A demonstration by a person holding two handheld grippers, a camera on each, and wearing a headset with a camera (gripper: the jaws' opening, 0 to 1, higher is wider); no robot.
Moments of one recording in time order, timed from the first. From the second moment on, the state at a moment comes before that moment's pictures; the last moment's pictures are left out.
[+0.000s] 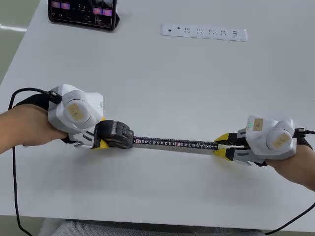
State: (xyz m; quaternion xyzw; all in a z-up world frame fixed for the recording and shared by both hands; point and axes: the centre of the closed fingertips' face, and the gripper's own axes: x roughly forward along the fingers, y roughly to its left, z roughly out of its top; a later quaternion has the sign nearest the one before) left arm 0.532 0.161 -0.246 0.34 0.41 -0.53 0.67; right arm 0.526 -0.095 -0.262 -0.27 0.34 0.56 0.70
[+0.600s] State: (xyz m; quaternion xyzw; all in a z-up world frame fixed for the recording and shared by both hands) left arm 0.532 0.161 -0.246 0.34 0.41 -0.53 0.66; right arm 0.527 -0.116 -0.260 -0.29 0.35 0.56 0.69
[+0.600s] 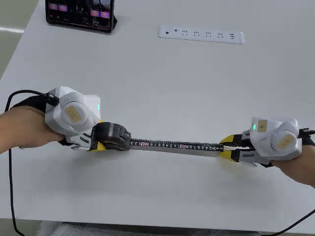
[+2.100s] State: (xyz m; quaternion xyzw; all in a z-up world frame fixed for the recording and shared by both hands) left arm 0.533 0.156 -0.244 0.33 0.40 -0.50 0.70; right arm 0.526 -0.114 -0.261 -0.26 0.39 0.56 0.68
